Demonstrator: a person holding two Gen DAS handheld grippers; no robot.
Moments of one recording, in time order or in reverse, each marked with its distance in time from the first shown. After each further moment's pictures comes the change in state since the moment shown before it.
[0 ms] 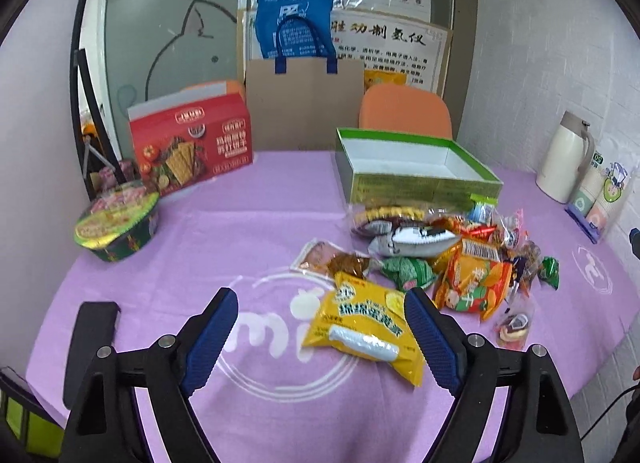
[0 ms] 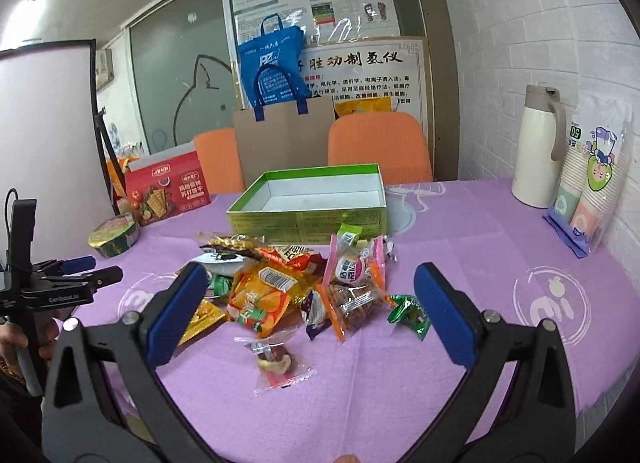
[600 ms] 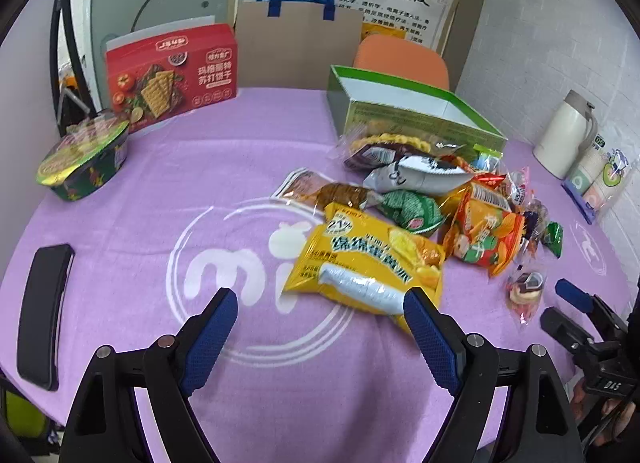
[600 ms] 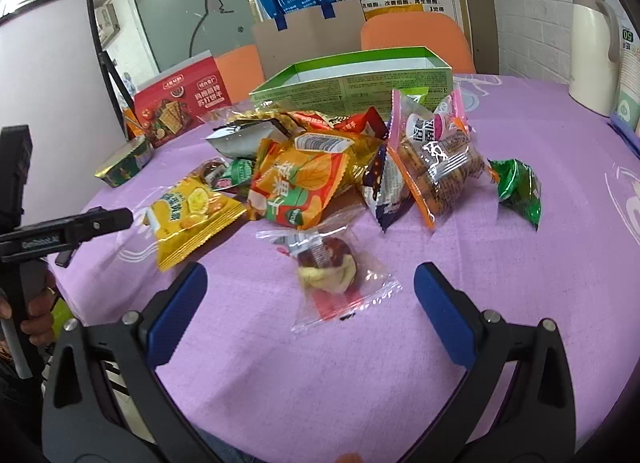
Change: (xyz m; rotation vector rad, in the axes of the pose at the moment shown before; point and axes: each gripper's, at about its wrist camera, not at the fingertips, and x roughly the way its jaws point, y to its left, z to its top) left arm 0.048 0.003 -0.034 -0.046 0.183 -0.097; right arm 0.090 0.028 -0.090 0.036 0.289 0.109
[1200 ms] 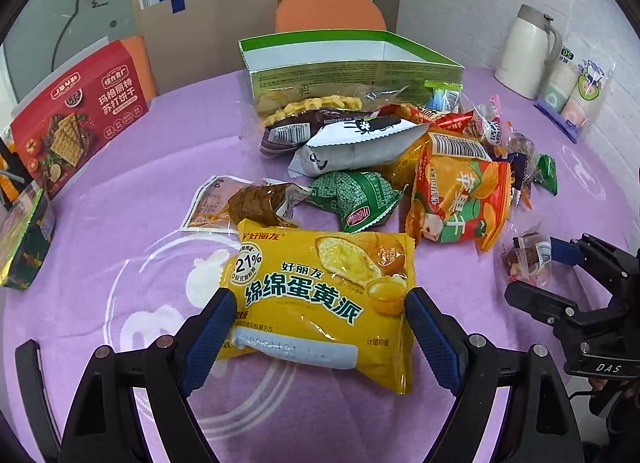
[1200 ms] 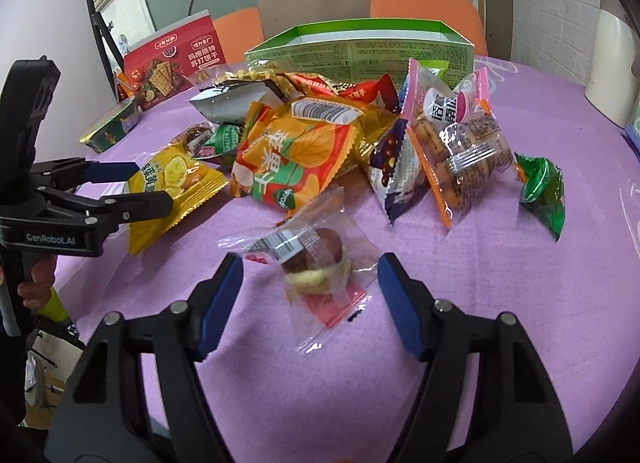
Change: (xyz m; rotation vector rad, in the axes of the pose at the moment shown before) left arm 0.056 -0.050 0.020 0.273 0.146 -0.050; right arm 0.028 0.000 0.004 -0.060 0.117 -0.012
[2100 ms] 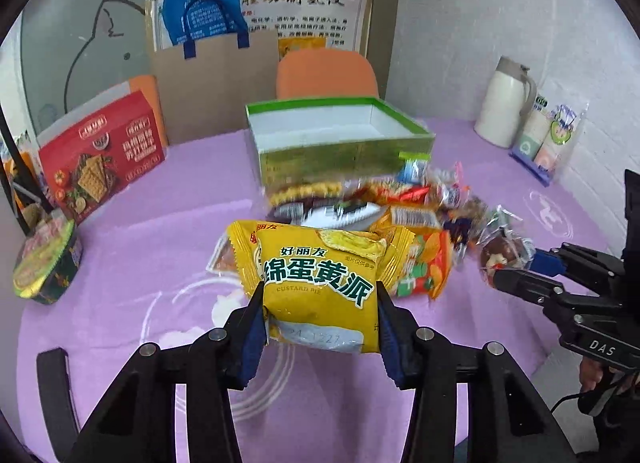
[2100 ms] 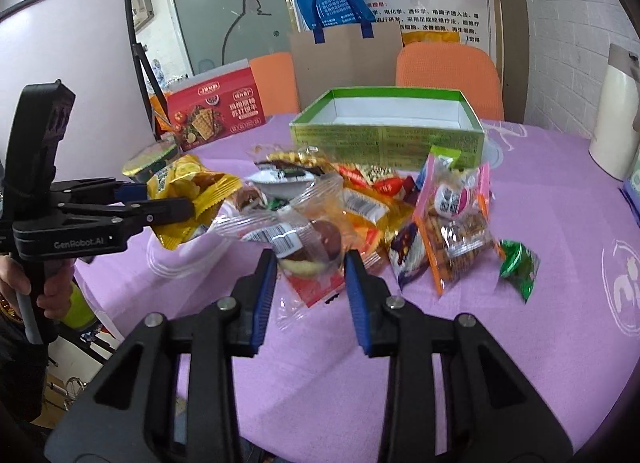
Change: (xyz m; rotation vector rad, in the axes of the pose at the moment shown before) left arm -0.088 -0.006 0.016 -0.027 -0.203 -0.034; right arm -0.066 0.020 0.039 -0.067 -0.154 0.083
